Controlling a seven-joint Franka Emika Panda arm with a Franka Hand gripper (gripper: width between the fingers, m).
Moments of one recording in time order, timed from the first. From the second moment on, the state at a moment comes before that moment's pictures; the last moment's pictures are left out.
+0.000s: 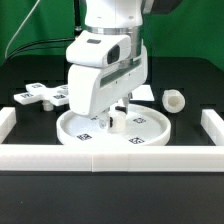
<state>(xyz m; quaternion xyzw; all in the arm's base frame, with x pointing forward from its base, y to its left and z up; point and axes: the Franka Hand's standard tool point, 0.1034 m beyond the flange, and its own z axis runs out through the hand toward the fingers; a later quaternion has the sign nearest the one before) 0.546 -0.027 0.016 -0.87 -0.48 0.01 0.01</state>
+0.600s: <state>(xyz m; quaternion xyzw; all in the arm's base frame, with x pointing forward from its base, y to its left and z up) 0.563 0.027 0.016 -0.86 -0.51 0.00 0.02</state>
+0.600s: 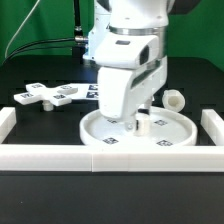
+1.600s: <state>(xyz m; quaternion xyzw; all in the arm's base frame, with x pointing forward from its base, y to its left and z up) 0.564 0.034 0.035 -0.86 -0.50 0.00 0.02</state>
